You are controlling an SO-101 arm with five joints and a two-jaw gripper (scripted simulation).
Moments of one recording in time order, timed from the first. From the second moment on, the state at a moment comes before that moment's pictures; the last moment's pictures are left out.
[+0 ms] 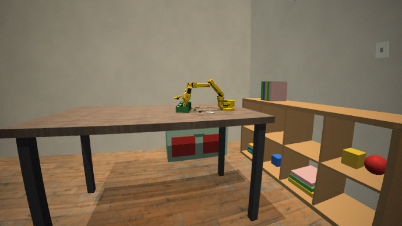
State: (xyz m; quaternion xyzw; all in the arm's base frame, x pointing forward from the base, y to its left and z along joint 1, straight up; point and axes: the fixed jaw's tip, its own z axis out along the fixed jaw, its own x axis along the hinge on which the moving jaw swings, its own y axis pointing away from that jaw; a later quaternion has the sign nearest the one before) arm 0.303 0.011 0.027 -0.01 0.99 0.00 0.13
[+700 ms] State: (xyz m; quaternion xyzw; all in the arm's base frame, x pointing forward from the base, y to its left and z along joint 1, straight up) arm 0.303 0.011 0.028 -0.01 0.99 0.00 0.13
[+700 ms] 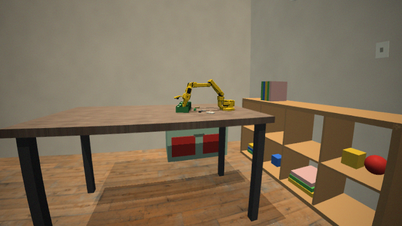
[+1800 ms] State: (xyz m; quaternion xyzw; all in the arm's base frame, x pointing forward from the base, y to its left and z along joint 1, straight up) arm 0.292 0.011 0.075 -0.01 0.99 0.00 0.13
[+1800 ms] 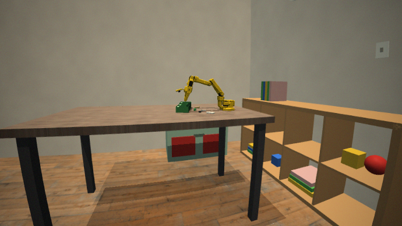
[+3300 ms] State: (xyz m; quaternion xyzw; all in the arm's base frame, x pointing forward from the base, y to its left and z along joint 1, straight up) arm 0.243 0.008 0.113 0.00 0.99 0.00 0.12
